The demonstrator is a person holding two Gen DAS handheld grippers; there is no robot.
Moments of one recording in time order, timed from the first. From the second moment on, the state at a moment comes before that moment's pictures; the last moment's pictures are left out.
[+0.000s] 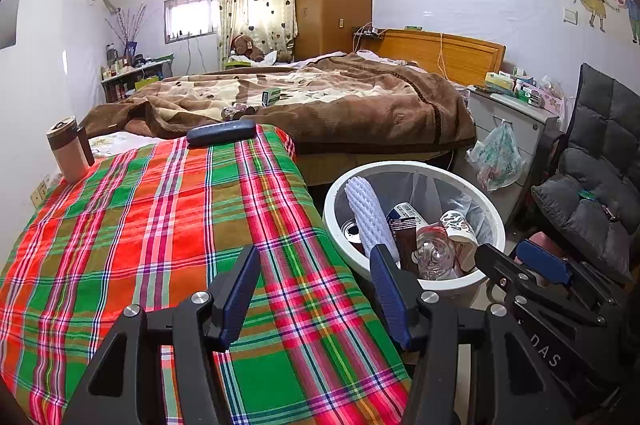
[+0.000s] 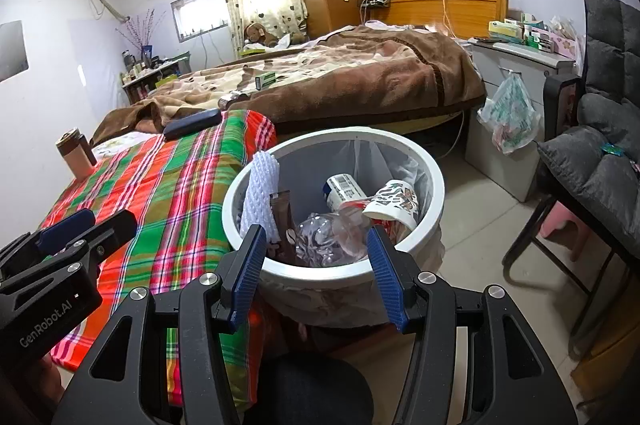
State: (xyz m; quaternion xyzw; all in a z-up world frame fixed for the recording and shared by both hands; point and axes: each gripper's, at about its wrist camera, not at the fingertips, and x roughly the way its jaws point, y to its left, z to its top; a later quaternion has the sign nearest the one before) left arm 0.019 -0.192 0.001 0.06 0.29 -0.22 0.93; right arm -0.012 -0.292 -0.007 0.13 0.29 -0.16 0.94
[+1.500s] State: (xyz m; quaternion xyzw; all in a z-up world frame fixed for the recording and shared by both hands) left arm 0.014 -0.189 0.007 0.06 0.29 -0.21 0.93; right arm -0.014 -0.291 -0.003 0.13 0.28 -0.16 0.94
